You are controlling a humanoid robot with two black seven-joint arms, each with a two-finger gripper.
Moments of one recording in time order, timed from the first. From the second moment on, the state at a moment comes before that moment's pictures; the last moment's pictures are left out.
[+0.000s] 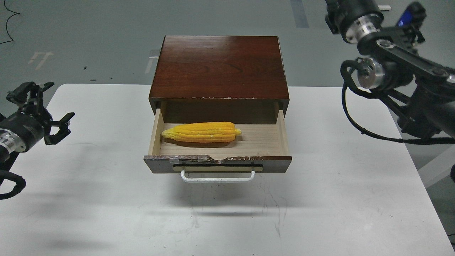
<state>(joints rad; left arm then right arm) -0.44 0.86 -0.70 -1.00 0.00 -0.31 -0.25 1.03 -0.49 0.48 0.97 -0.11 -0.30 0.28</state>
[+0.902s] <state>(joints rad) -0.56 1.24 -0.69 -1.76 1.12 -0.43 -0.49 0.67 -0.57 0.55 0.95 -0.06 -0.24 0.24</state>
